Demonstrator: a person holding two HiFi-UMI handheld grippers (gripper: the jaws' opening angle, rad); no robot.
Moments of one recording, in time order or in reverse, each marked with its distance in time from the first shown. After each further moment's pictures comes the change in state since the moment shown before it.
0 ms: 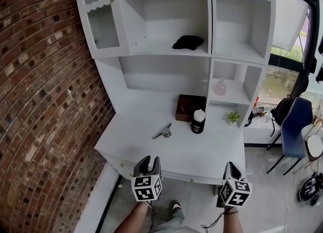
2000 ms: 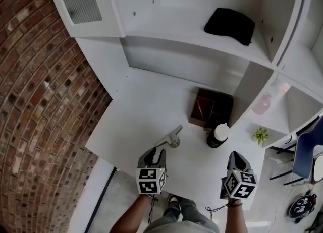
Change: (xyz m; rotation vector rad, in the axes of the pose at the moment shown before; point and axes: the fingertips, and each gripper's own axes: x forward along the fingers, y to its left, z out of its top) left arm 0.211 0.068 -0.038 -0.072 0.230 0.059; right arm 0.267 0.024 0.023 -0.064 0.217 0.107
